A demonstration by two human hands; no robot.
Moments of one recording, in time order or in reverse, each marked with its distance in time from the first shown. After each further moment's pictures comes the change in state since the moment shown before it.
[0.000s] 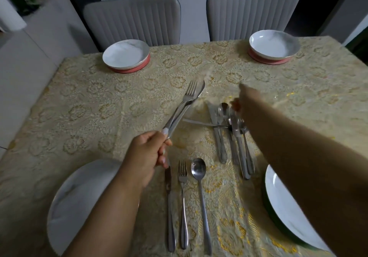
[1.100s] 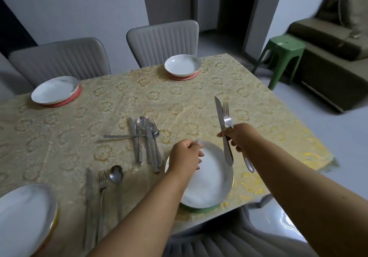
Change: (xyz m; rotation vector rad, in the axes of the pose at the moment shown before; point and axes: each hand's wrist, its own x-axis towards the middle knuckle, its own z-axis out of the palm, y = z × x) left_hand -0.099 -0.019 0.295 0.322 -0.192 -0.009; right_hand -0.076 0.030 -0.294 -0.471 0.005 -0.124
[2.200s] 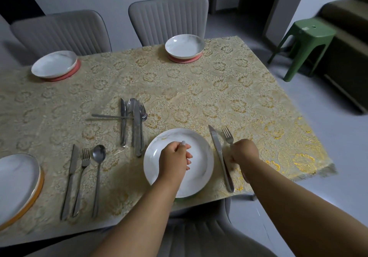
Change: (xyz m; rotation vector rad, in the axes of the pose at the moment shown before) left_hand -0.004 -0.038 0.056 -0.127 0.220 -0.102; right_hand 0.070 0.108 -0.019 -0.346 0.064 0.141
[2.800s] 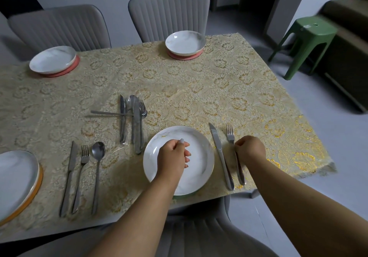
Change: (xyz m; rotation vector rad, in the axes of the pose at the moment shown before) left_hand 0.001 -0.001 -0.003 -0.011 0.005 0.011; right_hand 0.012 0.017 -0.005 -0.020 0.154 -0.126
